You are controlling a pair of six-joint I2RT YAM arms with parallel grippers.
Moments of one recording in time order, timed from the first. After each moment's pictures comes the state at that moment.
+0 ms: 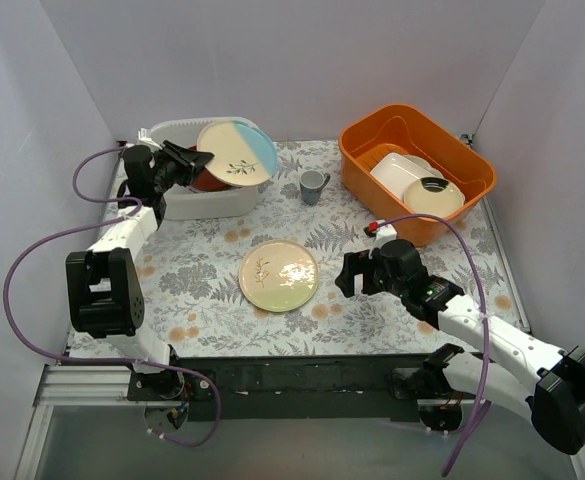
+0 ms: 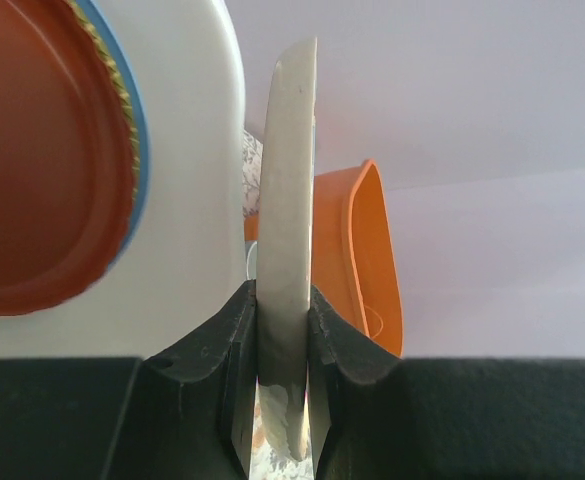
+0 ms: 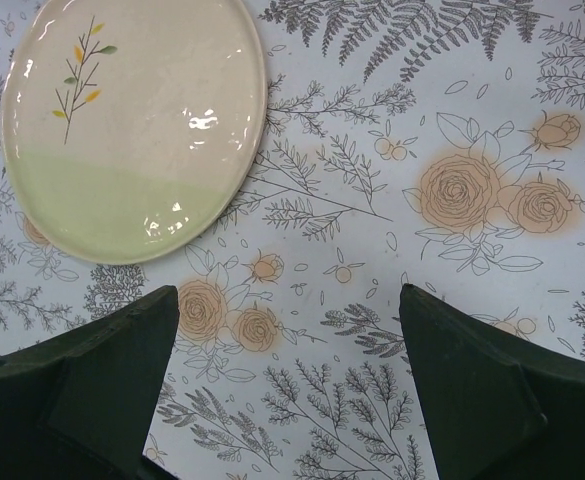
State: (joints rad) left arm 0.05 1.63 1.11 0.34 0.51 -1.09; right arm 0.66 0.95 0.51 -0.16 -0.02 0.36
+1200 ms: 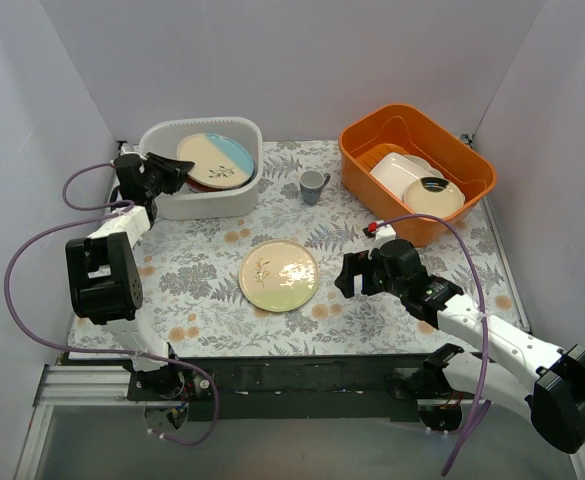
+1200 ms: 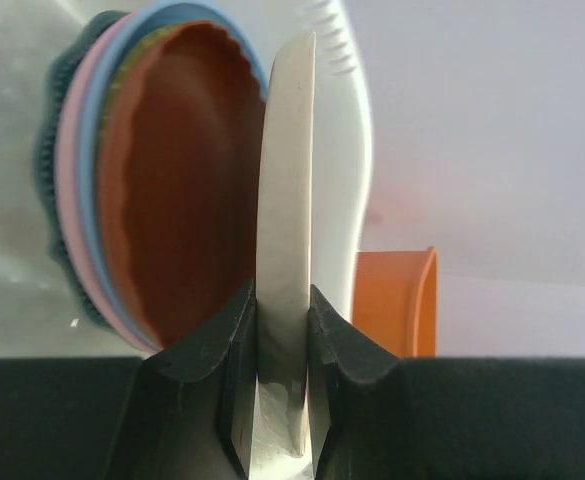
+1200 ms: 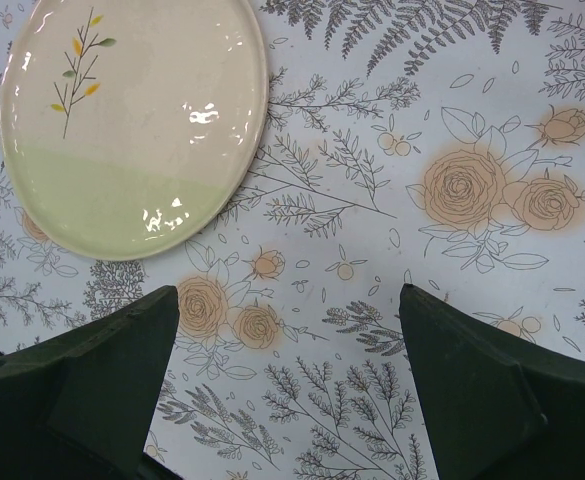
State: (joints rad) left arm 0.16 1.73 1.10 0.34 0.42 -1.11; right arm 0.66 0.96 0.51 -0.16 -0.03 0.36
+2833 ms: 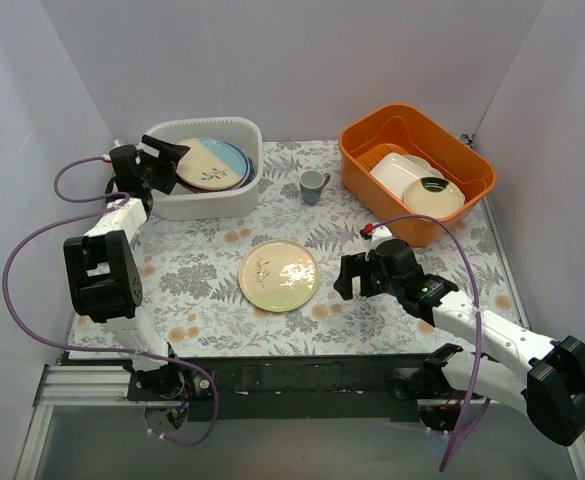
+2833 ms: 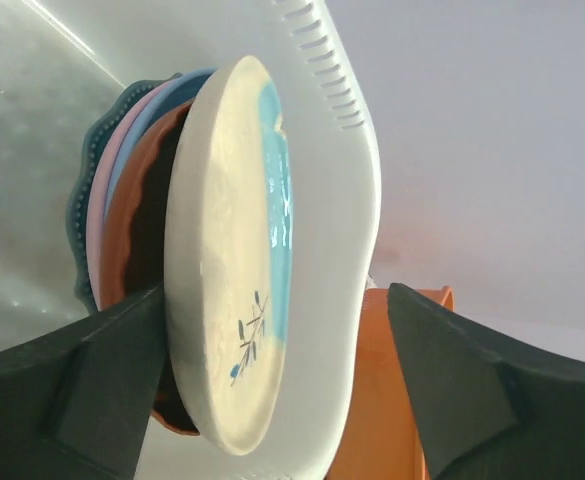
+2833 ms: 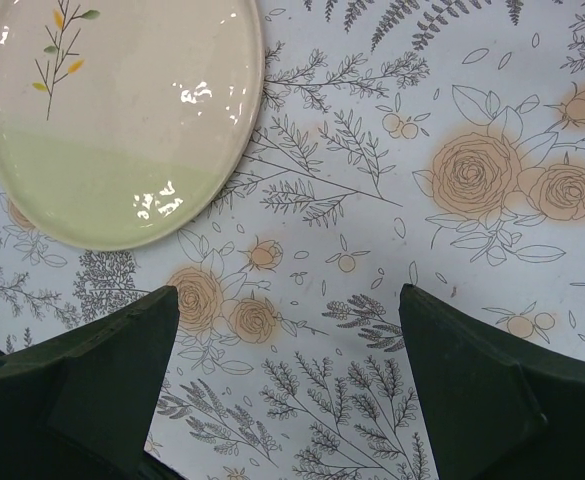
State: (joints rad) left arm 0.17 1.77 1.19 0.24 0.33 -1.07; right arm 0.66 1.01 0.51 -0.16 -0.05 0.36
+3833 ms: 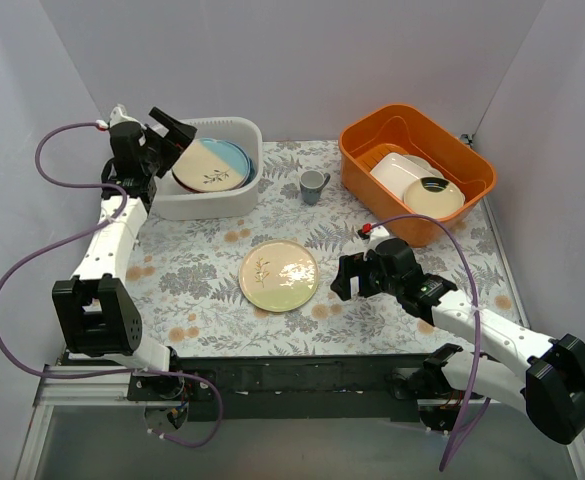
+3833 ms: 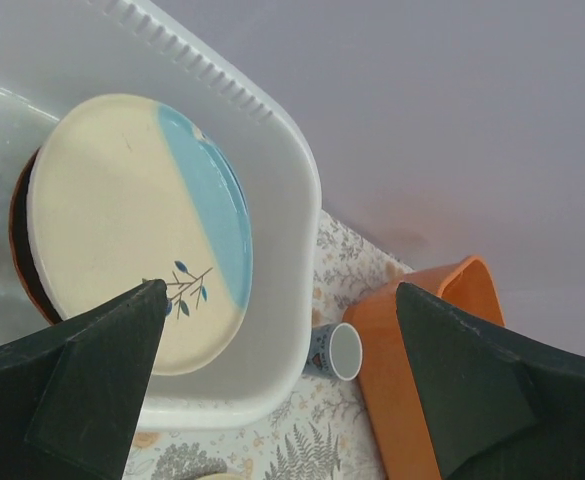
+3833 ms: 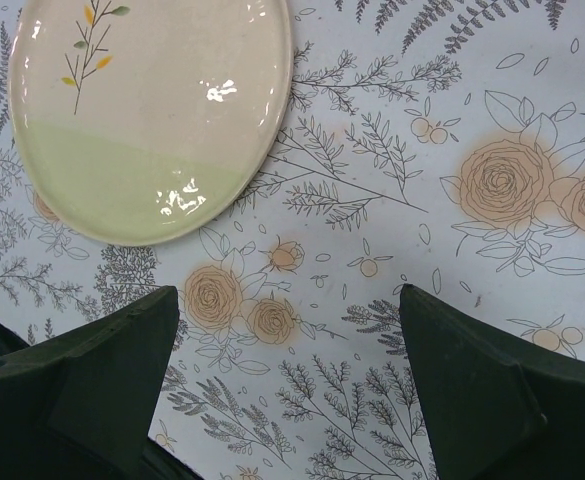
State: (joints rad) left arm 0.04 1.51 1.33 -0.08 0.11 -0.82; right arm 0.66 1.02 0.51 -0.14 -0.10 0.37
